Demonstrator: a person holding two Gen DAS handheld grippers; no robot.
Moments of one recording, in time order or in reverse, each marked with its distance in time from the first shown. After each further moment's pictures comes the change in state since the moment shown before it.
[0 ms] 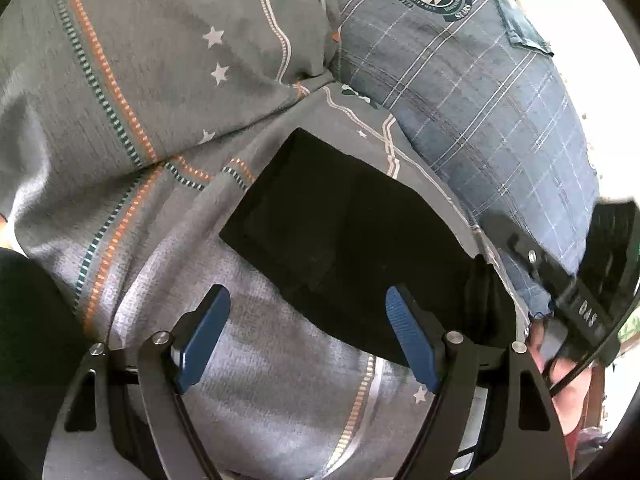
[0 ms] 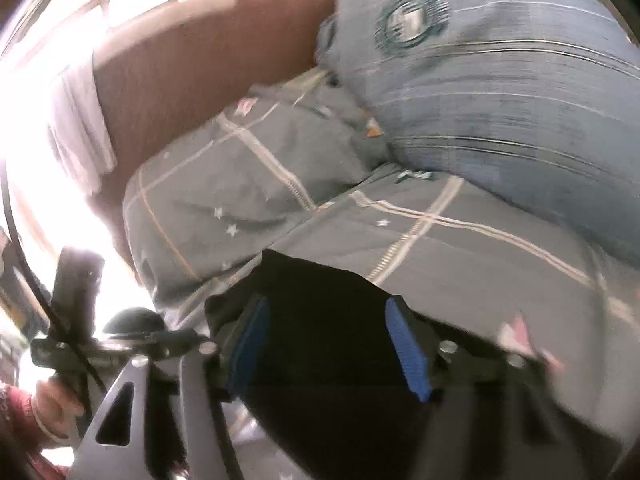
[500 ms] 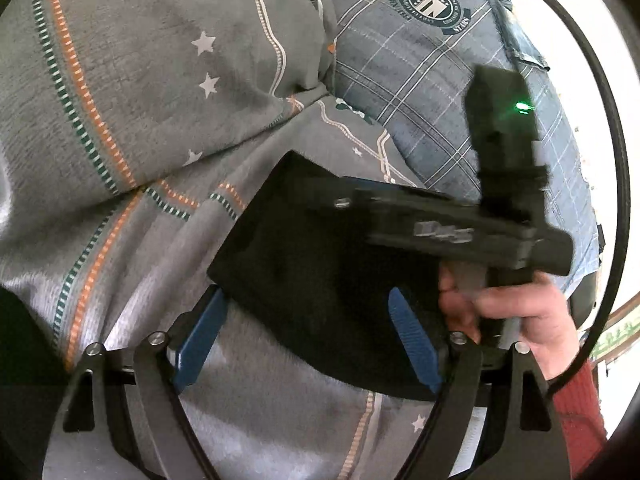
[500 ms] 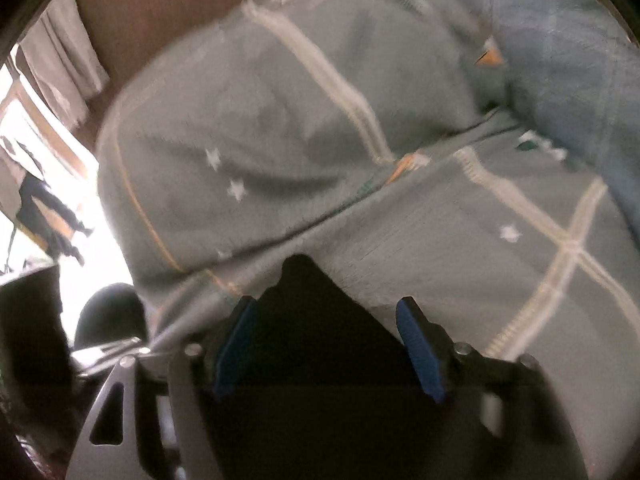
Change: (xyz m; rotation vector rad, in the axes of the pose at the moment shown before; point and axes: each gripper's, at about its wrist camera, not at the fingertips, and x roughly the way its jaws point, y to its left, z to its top) left arm 0.011 0.006 0.014 0.001 -0.052 -0.052; right arm 0.160 0.032 0.039 -0.147 0.354 0.107
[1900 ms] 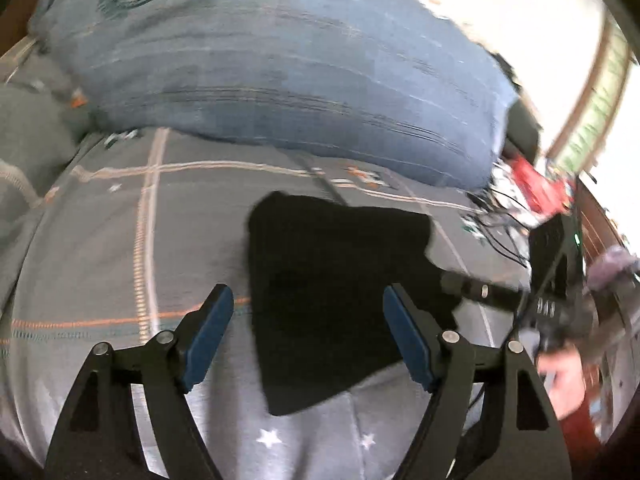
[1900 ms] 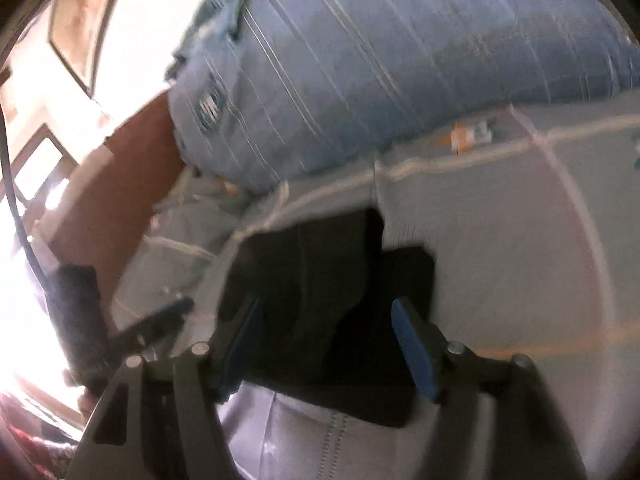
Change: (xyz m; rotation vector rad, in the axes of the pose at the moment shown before) left arm 0.034 -0.187 -0.026 0.598 0.132 -0.189; right arm -0.236 -0.088 -0.310 0.815 -0.555 -0.110
